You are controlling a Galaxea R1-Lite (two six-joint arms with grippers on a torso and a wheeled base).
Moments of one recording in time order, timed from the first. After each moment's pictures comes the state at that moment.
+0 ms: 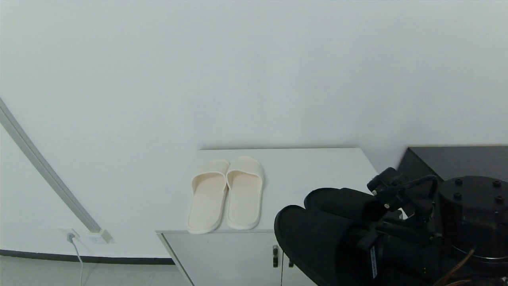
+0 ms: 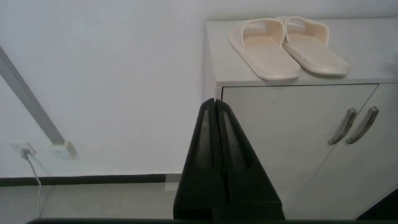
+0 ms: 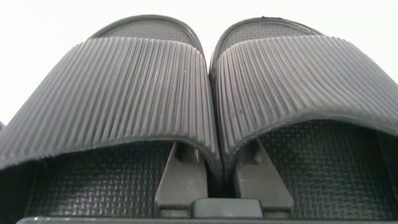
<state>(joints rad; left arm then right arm) 0.00 0.00 0.00 0.00 0.02 0.01 0.85 1.47 -0.54 -0.58 -0.12 0.13</state>
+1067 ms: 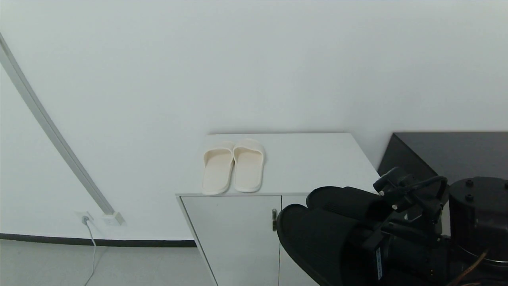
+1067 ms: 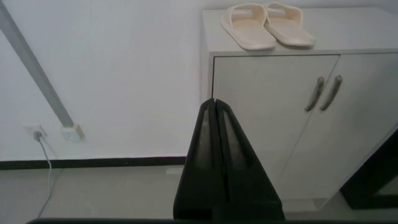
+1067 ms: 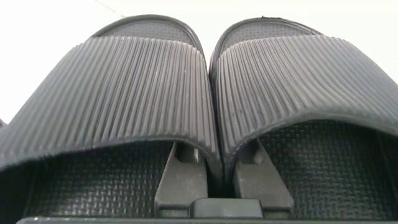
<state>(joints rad) 0.00 0.00 0.00 0.00 0.01 0.01 0.85 1.45 -0.52 -0.59 -0.12 0.13</state>
